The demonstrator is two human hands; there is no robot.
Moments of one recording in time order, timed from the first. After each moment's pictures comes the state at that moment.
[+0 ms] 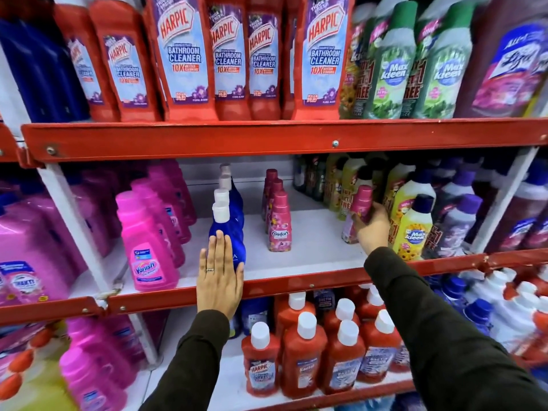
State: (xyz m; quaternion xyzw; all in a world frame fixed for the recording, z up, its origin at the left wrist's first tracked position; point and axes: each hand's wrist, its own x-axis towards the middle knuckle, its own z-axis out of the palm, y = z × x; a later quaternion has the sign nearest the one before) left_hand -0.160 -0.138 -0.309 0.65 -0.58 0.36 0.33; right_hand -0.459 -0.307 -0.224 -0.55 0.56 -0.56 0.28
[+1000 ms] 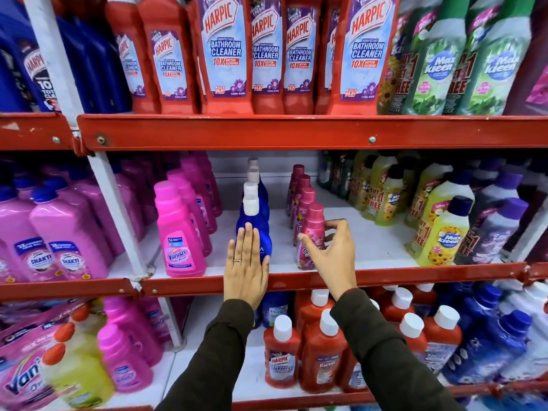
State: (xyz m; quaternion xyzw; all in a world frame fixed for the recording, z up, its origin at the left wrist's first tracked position) left_hand -0.163 -0.133 -0.305 0.67 -0.57 0.35 0.32; right_hand -0.344 -0.188 -0.241 -0.67 0.46 -0.53 0.24
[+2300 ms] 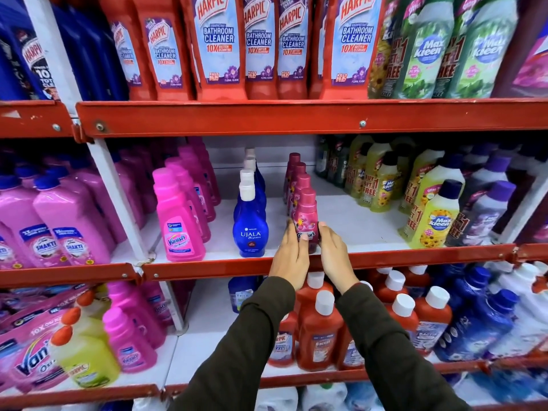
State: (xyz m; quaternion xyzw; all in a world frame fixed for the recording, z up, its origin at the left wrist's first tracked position) left_hand -0.259 -0.130 -0.261 0.63 -0.58 -0.23 0.46; right_hand -0.356 -0.171 -0.252 -0.61 0.43 -0.47 0.48
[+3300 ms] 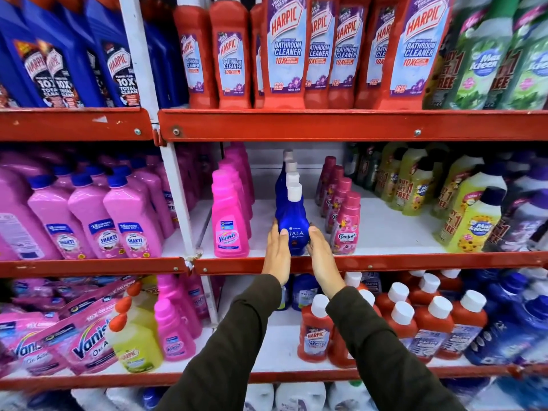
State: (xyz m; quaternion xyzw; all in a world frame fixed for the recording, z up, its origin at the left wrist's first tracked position) left_hand -0.159 -0.078 -0.248 0.58 -0.45 -0.33 0.59; right_hand -0.254 -0.126 -0.260 -0.57 0.35 -0.45 0.59
